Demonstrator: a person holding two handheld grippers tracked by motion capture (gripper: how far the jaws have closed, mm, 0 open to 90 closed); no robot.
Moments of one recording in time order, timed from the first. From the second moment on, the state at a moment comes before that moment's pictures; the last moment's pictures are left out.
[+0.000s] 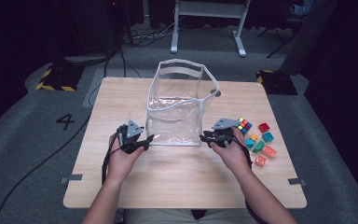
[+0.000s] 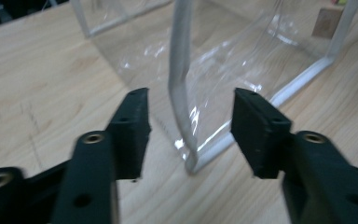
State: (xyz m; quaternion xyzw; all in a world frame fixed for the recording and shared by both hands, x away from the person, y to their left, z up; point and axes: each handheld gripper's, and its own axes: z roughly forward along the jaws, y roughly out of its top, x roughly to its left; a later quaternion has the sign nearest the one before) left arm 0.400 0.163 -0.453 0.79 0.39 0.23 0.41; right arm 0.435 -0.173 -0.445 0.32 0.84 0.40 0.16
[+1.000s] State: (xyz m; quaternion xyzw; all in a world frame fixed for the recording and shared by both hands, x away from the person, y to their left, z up) left arm 0.355 0.169 -0.440 0.83 0.36 0.18 0.38; right arm 0.387 -0.185 -0.444 0.28 0.86 0.41 0.14
